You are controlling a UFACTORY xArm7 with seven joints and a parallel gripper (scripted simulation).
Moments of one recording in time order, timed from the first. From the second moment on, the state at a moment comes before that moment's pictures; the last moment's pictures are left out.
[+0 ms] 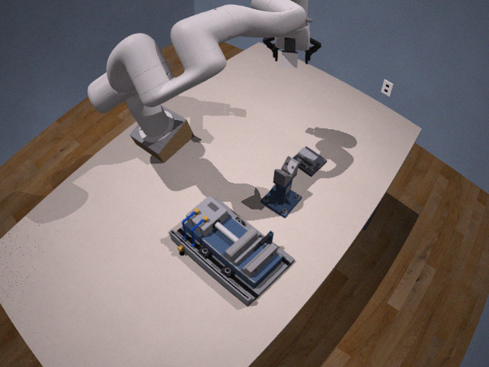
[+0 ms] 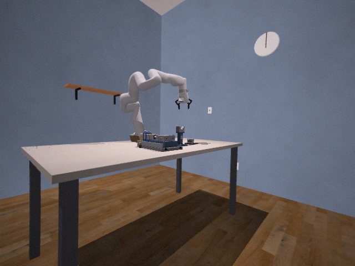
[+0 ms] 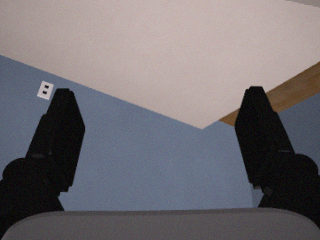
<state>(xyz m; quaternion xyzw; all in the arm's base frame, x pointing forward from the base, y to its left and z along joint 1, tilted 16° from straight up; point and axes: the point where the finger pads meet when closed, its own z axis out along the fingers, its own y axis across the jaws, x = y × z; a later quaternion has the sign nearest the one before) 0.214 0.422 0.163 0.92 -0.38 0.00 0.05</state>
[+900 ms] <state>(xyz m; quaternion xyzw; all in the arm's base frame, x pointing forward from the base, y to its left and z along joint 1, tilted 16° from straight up) 0.281 0.408 0.131 0.86 -0.51 0.05 0.06</state>
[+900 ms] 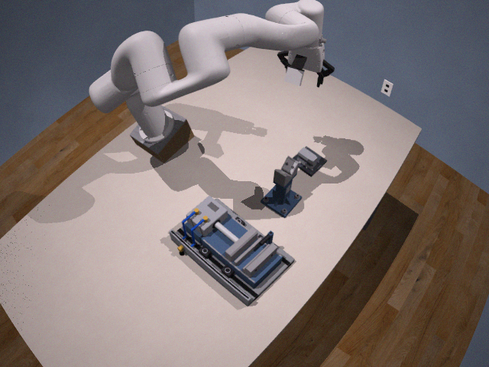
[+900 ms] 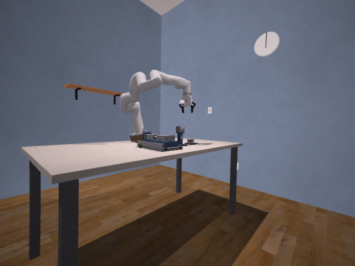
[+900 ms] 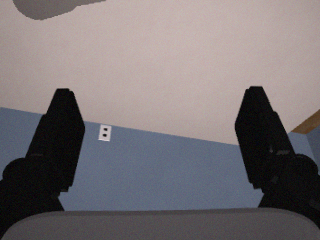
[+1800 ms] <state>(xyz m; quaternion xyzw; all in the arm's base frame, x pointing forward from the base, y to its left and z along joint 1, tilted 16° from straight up) 0.324 0.393 0.109 0.81 -0.58 0.08 0.07</state>
